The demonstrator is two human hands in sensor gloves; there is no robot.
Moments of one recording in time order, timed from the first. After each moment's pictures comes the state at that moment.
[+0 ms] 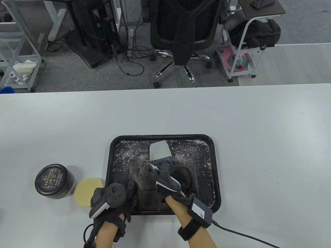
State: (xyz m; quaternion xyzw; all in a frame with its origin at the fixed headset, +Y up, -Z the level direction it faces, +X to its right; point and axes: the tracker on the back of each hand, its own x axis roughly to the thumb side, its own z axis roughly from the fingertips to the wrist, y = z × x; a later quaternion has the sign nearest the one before) left_hand -0.217 -0.790 -0.194 -0.15 -0.13 0.20 0.96; right_hand -0.039 -0.757 -0.258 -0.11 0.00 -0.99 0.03
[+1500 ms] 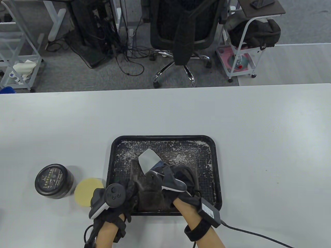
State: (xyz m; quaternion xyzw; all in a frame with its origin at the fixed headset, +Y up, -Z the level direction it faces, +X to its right) left_hand -0.218 -0.792 -0.194 -0.16 -0.12 0.21 0.96; right_hand -0.014 -0.750 -0.246 -0.21 -0.05 -0.98 0.01
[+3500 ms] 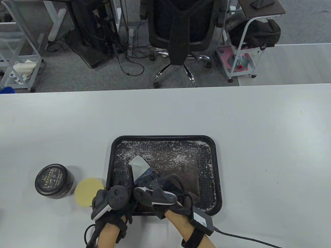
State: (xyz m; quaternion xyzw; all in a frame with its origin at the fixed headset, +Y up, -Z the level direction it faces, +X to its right) left_hand -0.212 -0.795 -0.190 -0.15 -0.13 0.18 0.96; right_hand -0.067 -0.749 -0.210 -0.31 0.01 -0.95 0.02
